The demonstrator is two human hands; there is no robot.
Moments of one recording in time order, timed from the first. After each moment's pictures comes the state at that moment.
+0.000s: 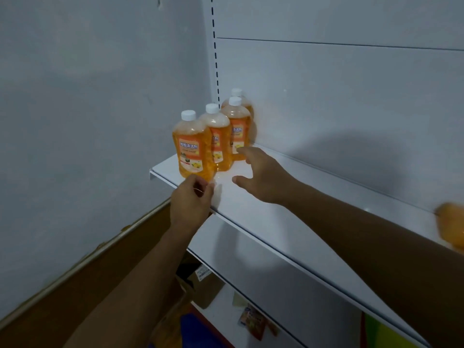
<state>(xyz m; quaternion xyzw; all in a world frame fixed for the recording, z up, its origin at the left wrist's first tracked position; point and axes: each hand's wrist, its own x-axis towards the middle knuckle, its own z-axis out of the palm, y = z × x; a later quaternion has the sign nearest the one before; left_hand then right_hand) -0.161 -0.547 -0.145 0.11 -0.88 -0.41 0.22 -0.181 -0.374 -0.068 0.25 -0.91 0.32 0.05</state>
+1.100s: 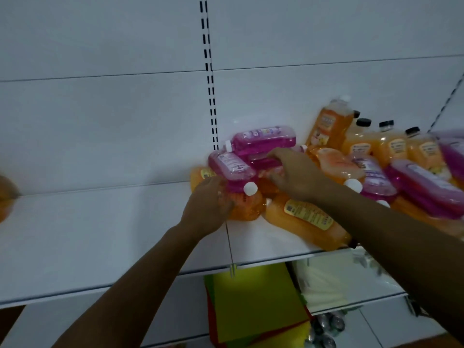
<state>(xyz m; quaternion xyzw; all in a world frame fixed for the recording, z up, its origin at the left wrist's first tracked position) -0.041 -0.151 -0.104 -0.45 -0.81 -0.38 0.03 0.084 0.018 -0.038 -0.19 -0.95 0.17 0.18</state>
